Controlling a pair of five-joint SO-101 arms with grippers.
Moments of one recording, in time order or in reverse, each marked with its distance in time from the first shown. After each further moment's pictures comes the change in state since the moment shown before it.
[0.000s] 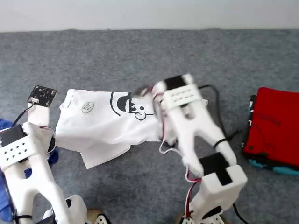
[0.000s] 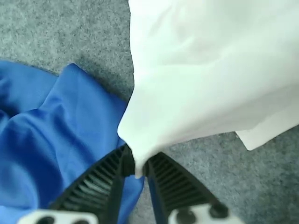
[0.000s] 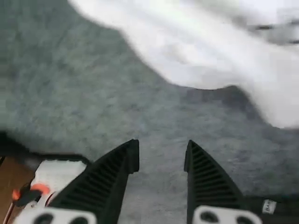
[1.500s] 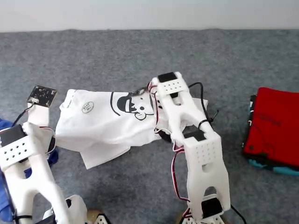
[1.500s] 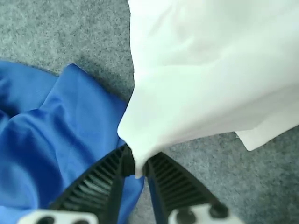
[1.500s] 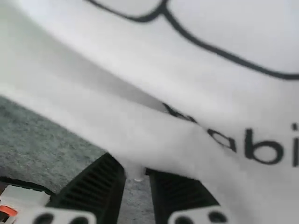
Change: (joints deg) left arm 0.0 0.0 0.0 0.0 0.0; right arm 4.0 31.2 -28.7 0.0 6.2
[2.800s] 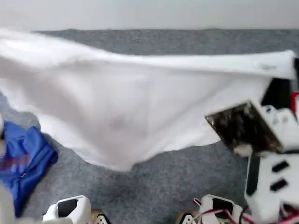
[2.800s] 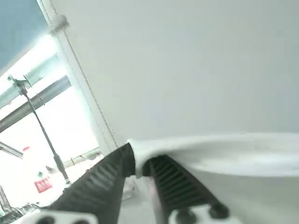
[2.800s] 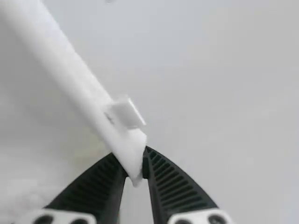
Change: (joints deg) left arm 14.6 -1.0 -99.5 5.0 12.5; right arm 34.8 -89.4 -0.2 -21.1 16.4
